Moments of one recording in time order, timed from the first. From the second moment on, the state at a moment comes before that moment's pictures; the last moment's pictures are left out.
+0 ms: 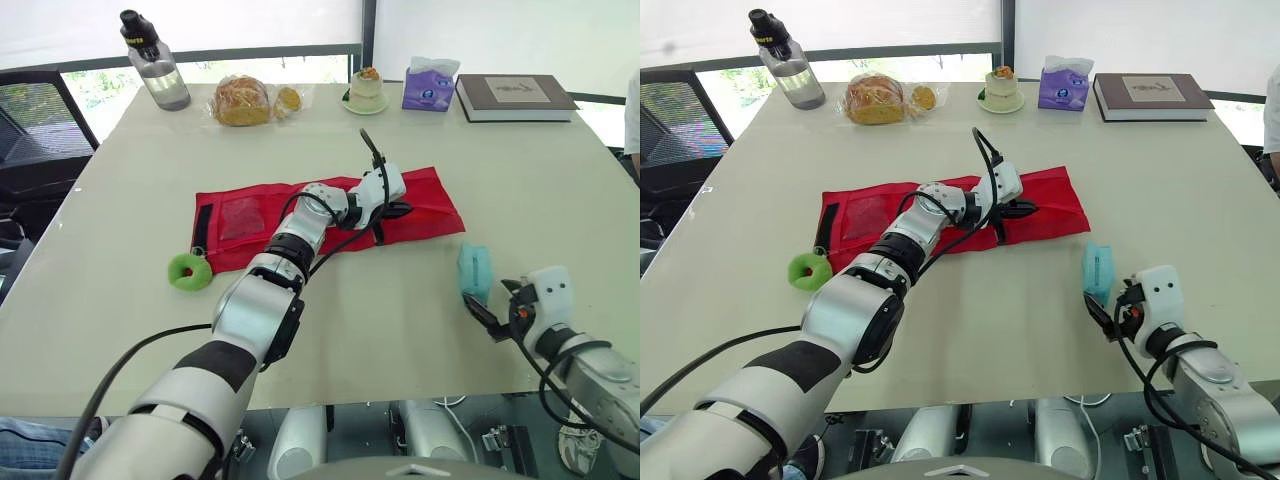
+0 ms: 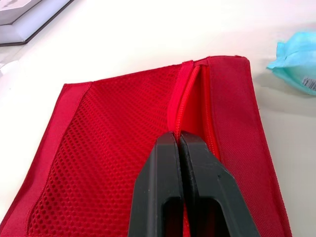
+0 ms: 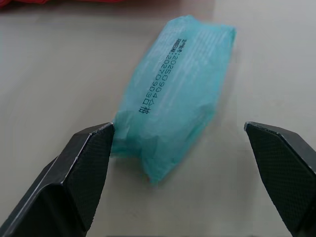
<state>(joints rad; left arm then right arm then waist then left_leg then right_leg) -1.16 0.11 -0.16 1.18 0.13 -0.22 -0.93 0.20 -0.50 -0.16 -0.60 0.47 0.74 0.28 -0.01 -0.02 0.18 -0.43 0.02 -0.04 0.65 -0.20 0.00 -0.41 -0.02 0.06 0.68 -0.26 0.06</state>
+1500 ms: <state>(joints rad) -1.09 0.03 -0.17 1.04 0.11 -0.16 -0.98 -0.35 -0.48 0.03 -0.35 0.37 1.03 0.19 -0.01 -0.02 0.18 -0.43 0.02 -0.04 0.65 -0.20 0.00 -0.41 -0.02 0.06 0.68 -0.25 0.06</state>
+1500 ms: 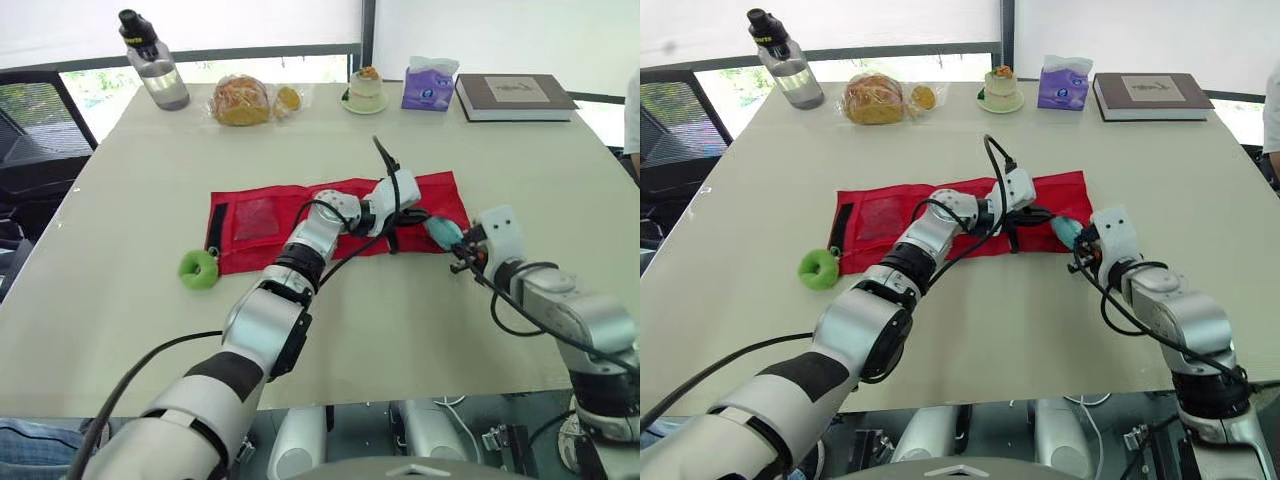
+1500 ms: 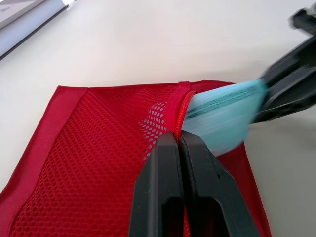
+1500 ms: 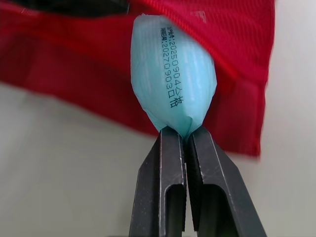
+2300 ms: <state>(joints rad) -1.06 -0.06 -0.16 1.04 0.09 -0.13 -0.85 -0.25 -0.43 -0.02 -0.43 0.33 0.96 0.28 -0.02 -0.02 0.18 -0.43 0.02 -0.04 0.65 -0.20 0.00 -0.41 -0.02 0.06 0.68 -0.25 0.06</state>
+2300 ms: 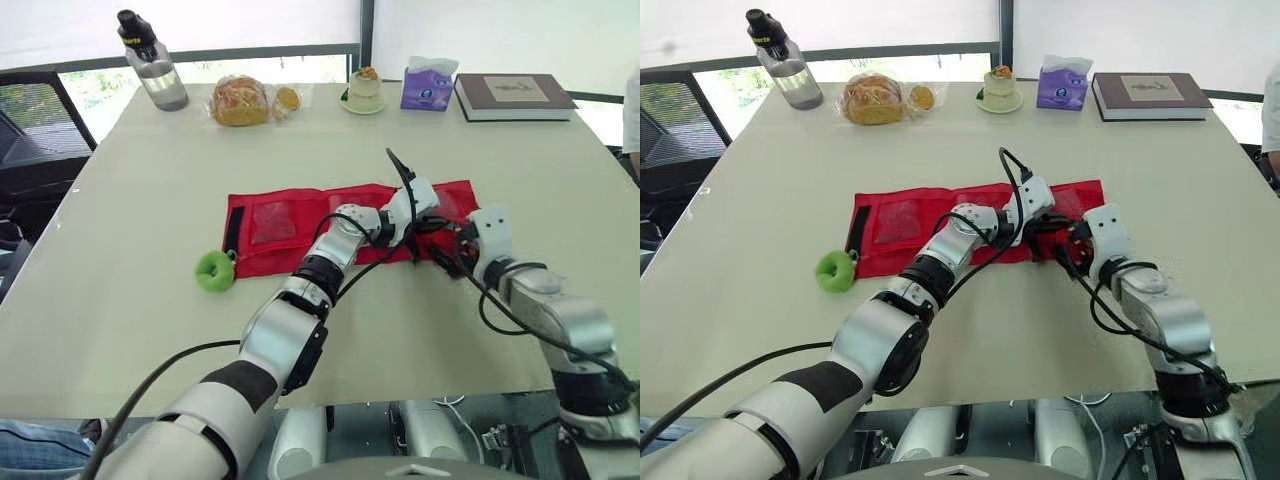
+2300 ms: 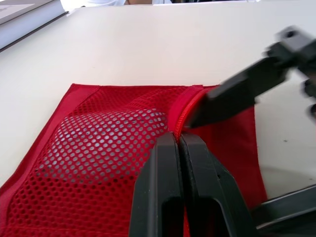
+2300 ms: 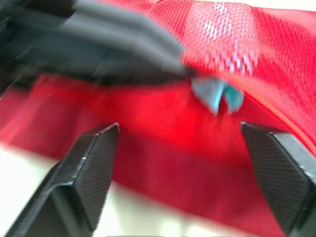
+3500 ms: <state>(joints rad) -0.61 0.61 -0.03 -0.05 -0.33 0.43 -1.28 -0.21 -0.41 -0.23 -0.14 0.42 0.74 0.40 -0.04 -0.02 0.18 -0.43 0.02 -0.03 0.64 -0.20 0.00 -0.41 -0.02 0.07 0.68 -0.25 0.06</state>
